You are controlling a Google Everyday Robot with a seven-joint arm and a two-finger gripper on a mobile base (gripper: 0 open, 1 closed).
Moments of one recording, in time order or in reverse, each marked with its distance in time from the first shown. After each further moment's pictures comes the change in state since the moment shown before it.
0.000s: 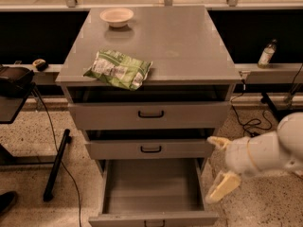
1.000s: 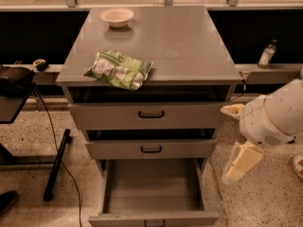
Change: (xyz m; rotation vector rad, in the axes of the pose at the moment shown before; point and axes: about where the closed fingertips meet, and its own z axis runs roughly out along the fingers) arm -0.075 -0.009 -0.111 0.054 0.225 -0.040
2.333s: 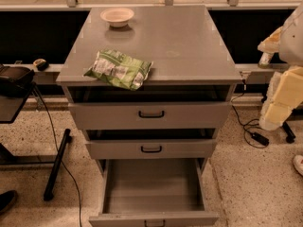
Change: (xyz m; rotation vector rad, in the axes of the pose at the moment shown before) arm -0.037 -0.049 -0.152 0.106 0.238 0.032
